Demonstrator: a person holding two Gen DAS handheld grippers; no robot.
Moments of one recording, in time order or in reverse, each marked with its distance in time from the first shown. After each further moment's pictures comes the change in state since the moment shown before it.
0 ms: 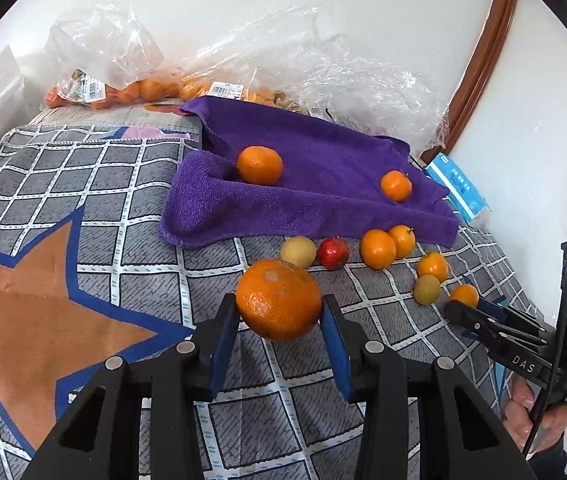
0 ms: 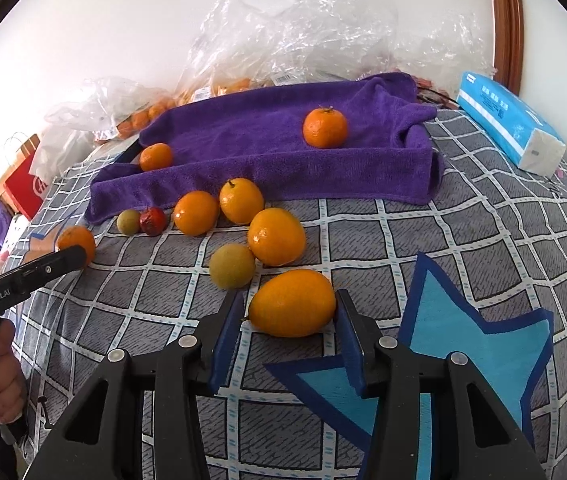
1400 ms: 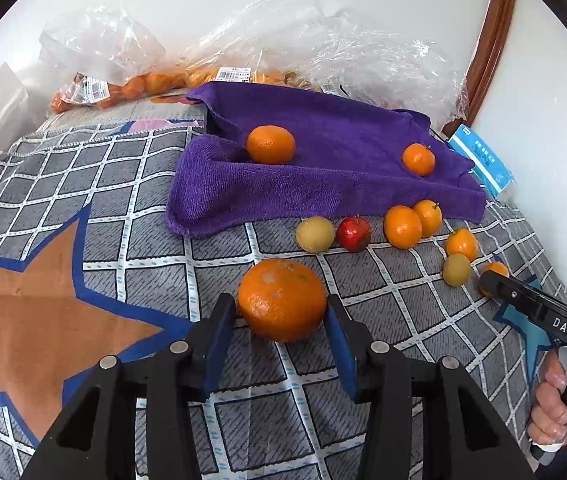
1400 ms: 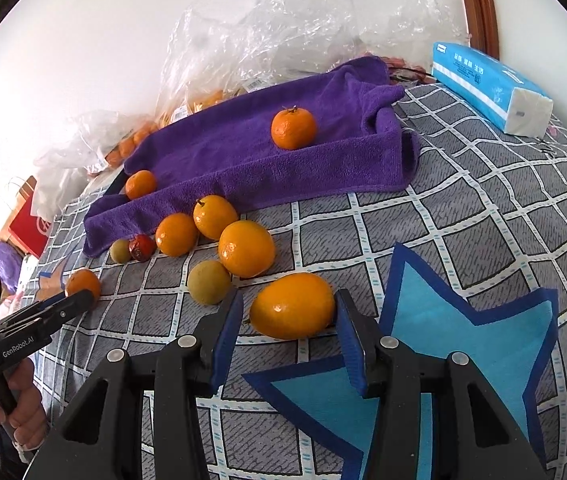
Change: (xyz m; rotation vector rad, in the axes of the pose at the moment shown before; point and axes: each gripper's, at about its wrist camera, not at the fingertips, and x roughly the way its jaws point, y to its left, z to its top) left arm 0.013 -0.012 -0.001 0.073 0.069 0.140; right arm 0.004 -0.024 0.004 0.154 0.014 0.037
